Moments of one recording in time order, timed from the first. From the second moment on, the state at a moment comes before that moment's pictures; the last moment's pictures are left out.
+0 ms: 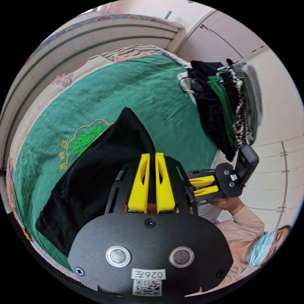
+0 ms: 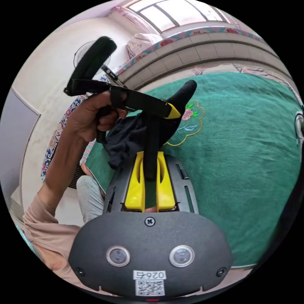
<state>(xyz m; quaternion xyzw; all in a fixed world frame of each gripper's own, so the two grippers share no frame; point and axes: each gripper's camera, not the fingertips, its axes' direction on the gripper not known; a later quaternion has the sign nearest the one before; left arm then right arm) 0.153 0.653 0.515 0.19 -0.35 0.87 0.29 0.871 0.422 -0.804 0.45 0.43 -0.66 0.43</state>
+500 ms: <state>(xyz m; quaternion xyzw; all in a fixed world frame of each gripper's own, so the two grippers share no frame) 0.134 0.673 0.357 0.09 -0.24 0.94 0.22 1.040 0.443 -0.598 0.45 0.45 -0.74 0.22</state>
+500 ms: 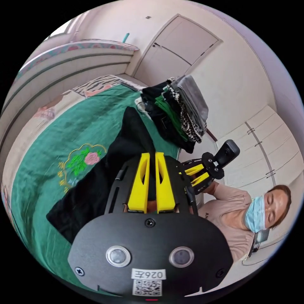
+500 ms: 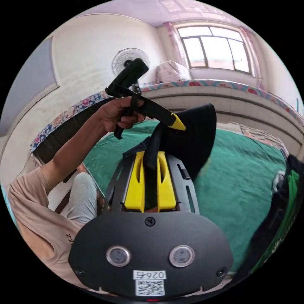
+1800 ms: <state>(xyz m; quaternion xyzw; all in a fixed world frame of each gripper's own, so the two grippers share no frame) 0.155 0.480 0.178 0.29 -0.37 0.84 0.27 1.153 -0.229 -0.412 0.31 0.66 -0.61 0.31</state>
